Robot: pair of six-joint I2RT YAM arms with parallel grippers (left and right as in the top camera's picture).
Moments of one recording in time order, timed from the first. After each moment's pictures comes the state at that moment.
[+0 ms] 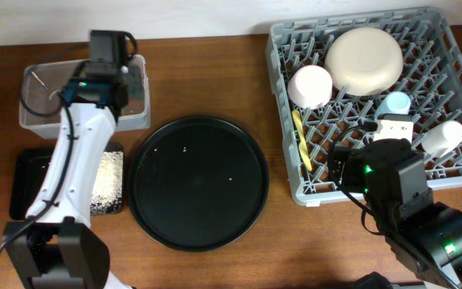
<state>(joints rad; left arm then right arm) -0.08 1.77 1.63 -0.67 -0.30 -0.09 0.41 0.91 1.19 -1.02 0.45 0.35</state>
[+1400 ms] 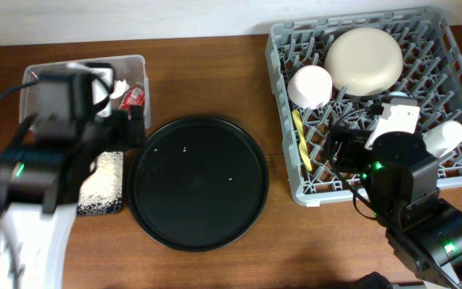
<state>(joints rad) -0.13 1.28 1.63 -1.14 -0.12 -0.05 0.41 0.91 1.19 -0.75 0.40 0.35</state>
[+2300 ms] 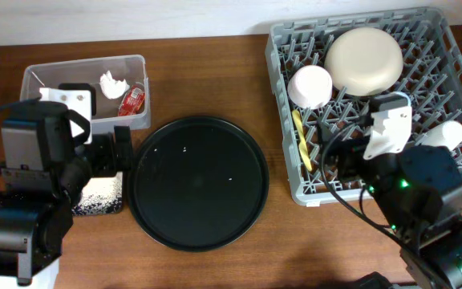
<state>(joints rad) -0.13 1.14 1.64 -1.23 -0.14 -0.05 0.37 0.82 1.15 -0.65 0.19 0.04</state>
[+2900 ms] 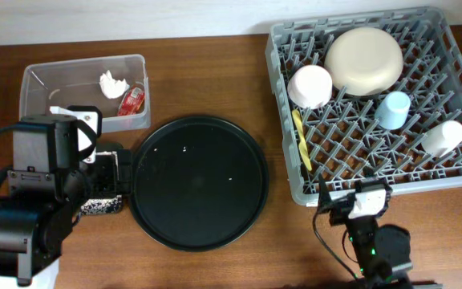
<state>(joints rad) -0.13 1.14 1.63 -1.41 -0.14 -0.05 0.18 0.11 0.09 -0.09 0.07 -0.04</state>
